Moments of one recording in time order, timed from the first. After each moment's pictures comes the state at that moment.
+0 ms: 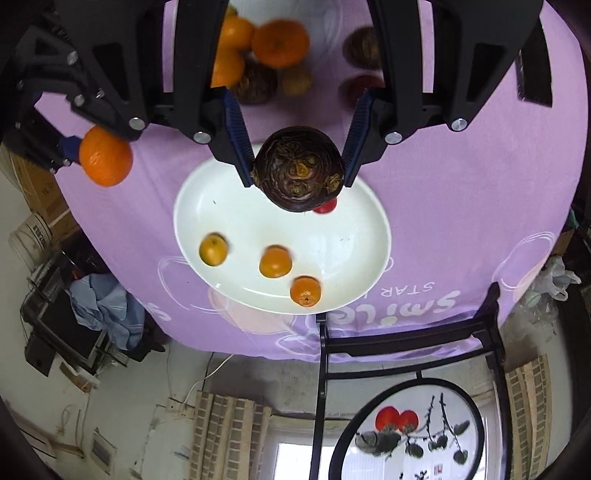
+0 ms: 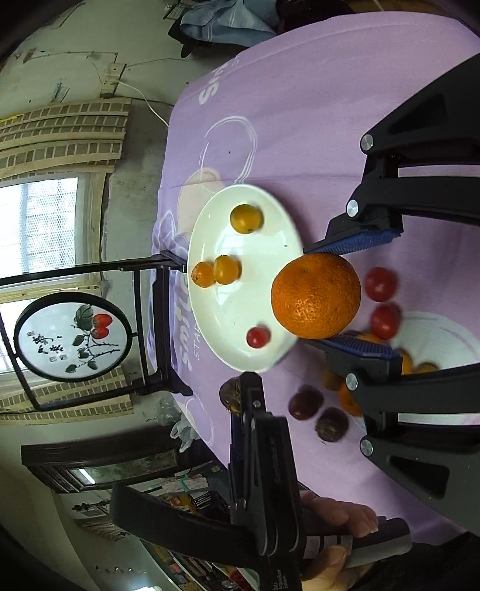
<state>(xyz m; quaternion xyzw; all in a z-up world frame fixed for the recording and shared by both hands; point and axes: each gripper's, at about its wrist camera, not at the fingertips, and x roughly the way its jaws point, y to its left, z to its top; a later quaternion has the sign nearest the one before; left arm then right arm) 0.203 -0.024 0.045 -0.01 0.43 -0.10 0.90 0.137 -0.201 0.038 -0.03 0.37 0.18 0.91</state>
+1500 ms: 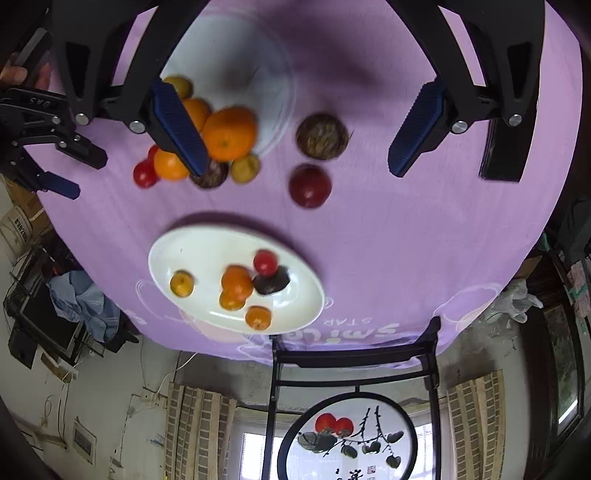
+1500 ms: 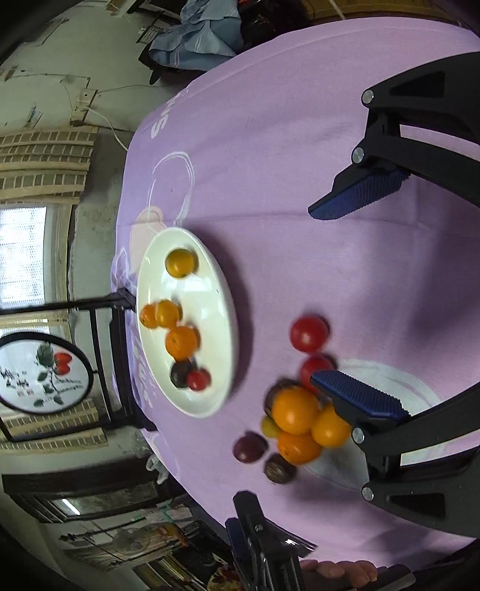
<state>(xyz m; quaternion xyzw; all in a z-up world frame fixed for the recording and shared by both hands) 0.095 0.024 0.023 -0.01 0.41 -0.03 0.91 0.080 -0.227 0.002 -0.05 0.41 0.14 0.90</state>
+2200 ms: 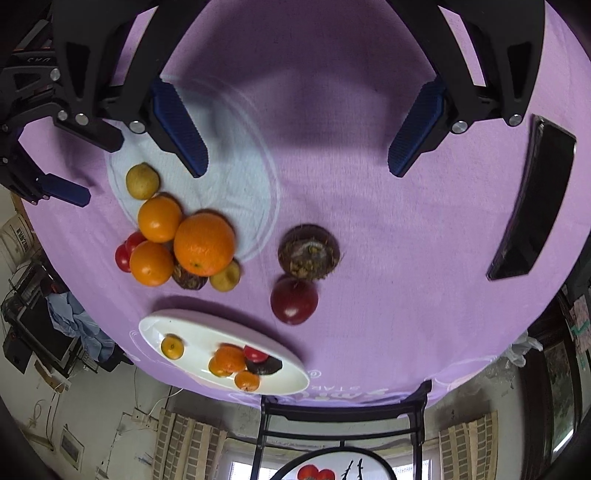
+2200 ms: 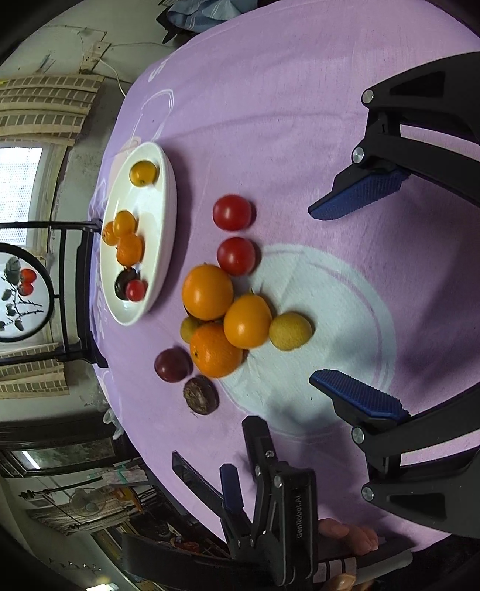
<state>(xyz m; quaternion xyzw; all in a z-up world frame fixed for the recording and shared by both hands) 0.053 0.039 -0.039 -0.04 0.46 -0.04 0.89 0.031 -0.166 -0.031 -0.09 0.45 0.21 0.87</state>
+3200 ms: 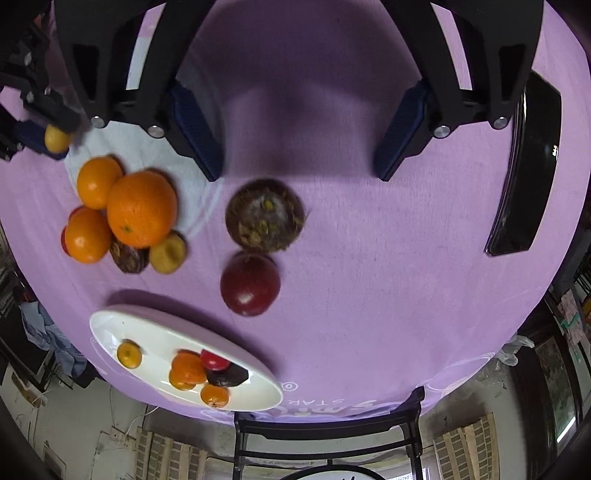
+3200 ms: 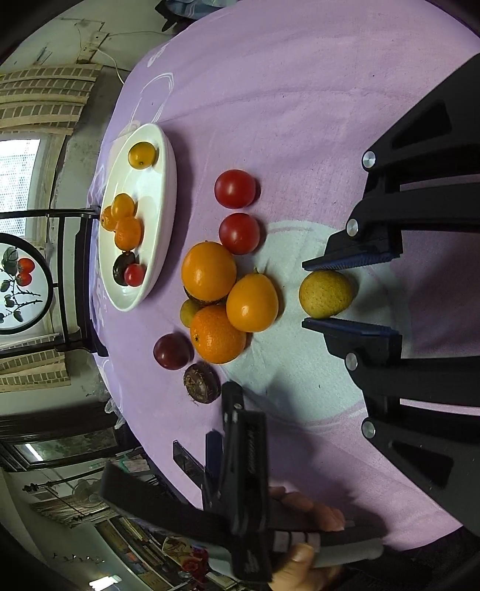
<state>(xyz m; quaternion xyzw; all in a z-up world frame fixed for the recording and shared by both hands) 0.109 0.049 -0.047 -0.01 0.49 0.00 0.87 0.037 -0.163 -0.032 -0.07 0.44 0.23 0.87</state>
